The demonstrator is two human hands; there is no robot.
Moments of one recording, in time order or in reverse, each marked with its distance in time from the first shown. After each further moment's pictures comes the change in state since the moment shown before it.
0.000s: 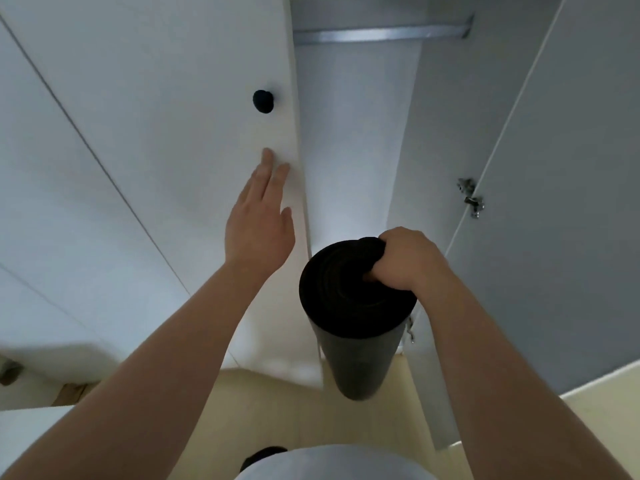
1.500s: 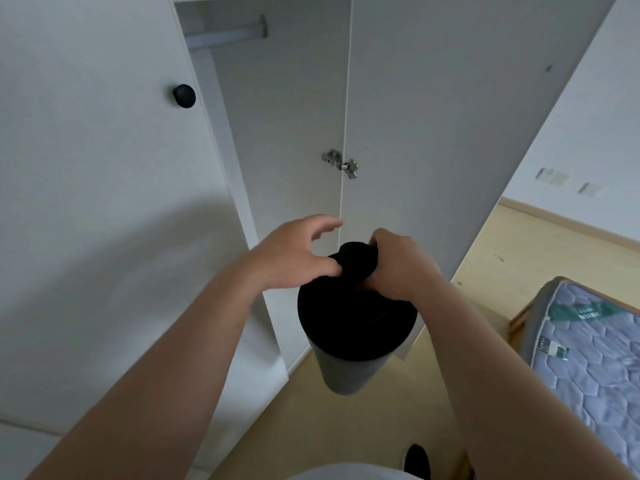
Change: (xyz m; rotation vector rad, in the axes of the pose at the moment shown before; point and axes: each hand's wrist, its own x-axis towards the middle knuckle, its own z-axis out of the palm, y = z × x) left_hand 0.066 -0.020 0.015 -0.711 -1.178 0.572; right_hand -0.058 -0.078 0.060 0.086 0.383 0.641
